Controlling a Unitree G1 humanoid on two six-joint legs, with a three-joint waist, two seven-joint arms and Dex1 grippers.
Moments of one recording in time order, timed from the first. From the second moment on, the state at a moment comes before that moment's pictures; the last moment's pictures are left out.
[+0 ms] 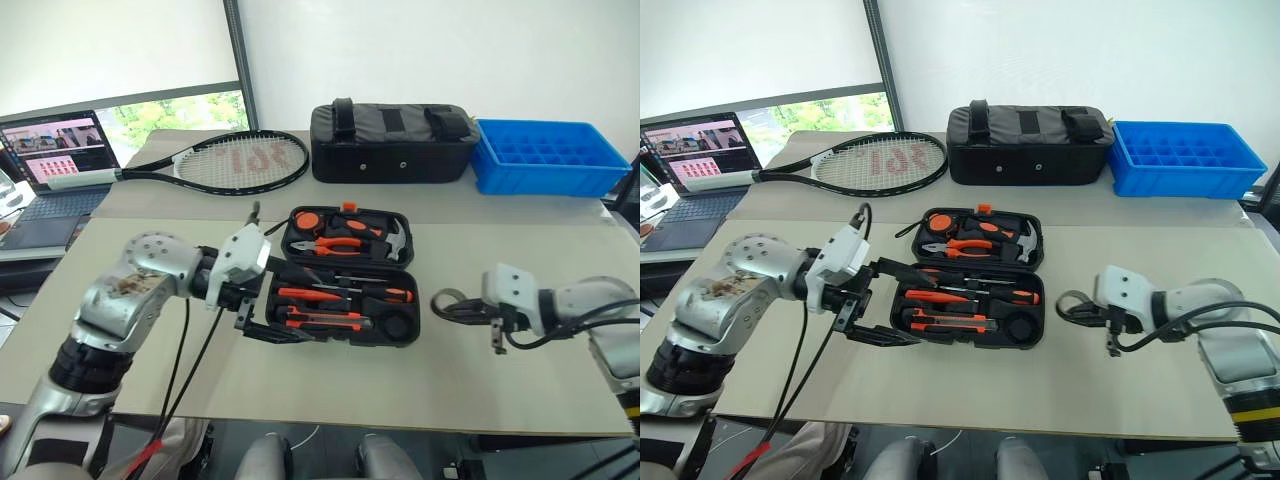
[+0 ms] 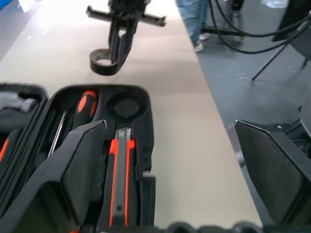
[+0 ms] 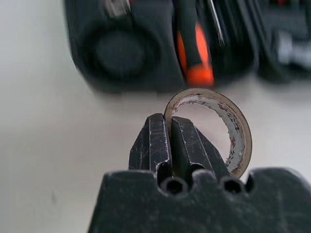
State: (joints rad) left arm -0.49 0.79 -0.10 -0.30 -0.55 0.55 -1.34; right arm -0.26 -0.93 0.05 -0.12 0.22 0.18 1.25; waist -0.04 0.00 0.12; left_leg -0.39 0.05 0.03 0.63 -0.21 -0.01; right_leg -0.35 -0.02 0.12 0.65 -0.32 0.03
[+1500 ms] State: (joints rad) left arm -0.99 0.49 0.00 0.98 -0.38 0.60 -1.11; right arm -0.91 -0.61 -0.07 0.75 0.34 0.79 0.89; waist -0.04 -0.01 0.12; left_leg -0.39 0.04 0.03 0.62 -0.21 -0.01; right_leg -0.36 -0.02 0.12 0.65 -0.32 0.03
